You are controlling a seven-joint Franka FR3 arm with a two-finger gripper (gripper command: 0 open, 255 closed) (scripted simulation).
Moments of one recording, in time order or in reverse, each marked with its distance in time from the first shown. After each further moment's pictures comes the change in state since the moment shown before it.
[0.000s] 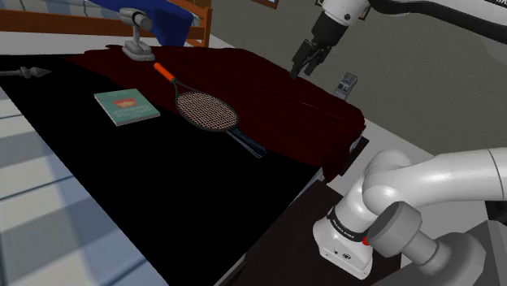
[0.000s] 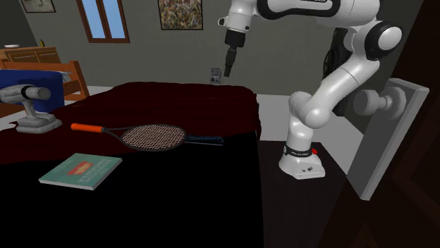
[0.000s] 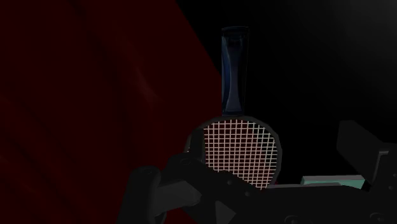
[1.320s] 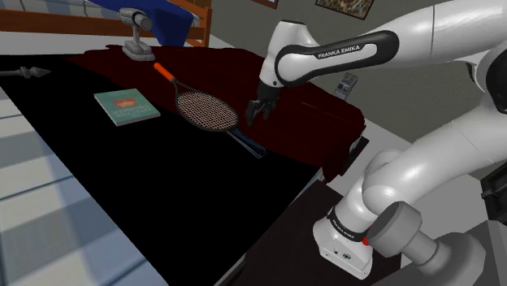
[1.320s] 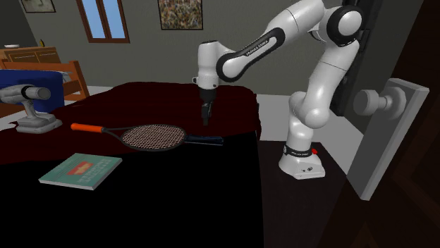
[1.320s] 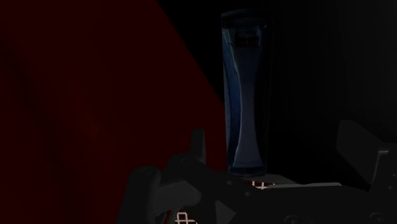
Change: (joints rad) arm -0.005 0.448 -0.002 -0.178 0.008 0.465 0.027
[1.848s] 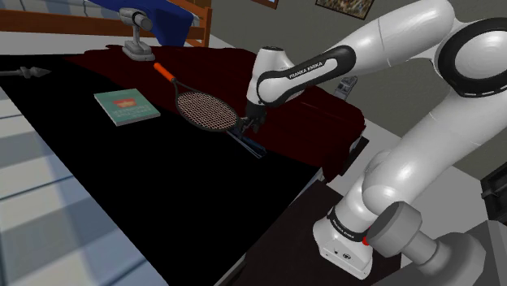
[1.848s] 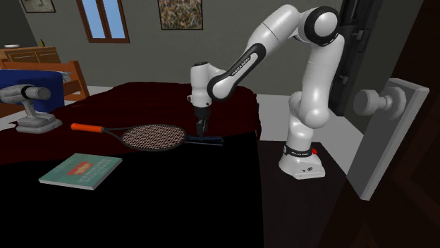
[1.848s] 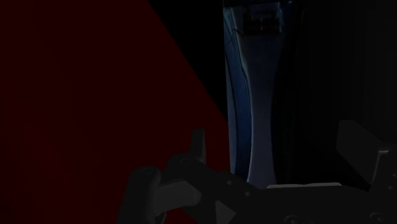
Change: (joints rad) arm -0.001 0.222 -0.003 0.007 0.004 0.165 0.004
